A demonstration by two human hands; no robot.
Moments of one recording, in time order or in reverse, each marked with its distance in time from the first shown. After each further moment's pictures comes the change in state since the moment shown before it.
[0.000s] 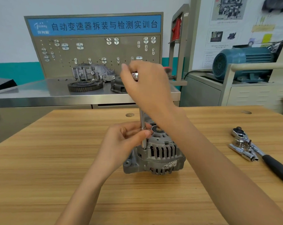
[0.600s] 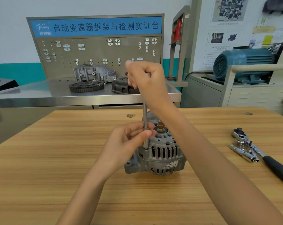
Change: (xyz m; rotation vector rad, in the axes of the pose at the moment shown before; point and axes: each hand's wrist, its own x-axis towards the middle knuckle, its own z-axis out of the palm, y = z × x) left_hand -0.001 -0.001 -0.001 0.042 -0.069 0.012; right_hand 0.003 0.001 0.004 0.804 -0.039 0.111
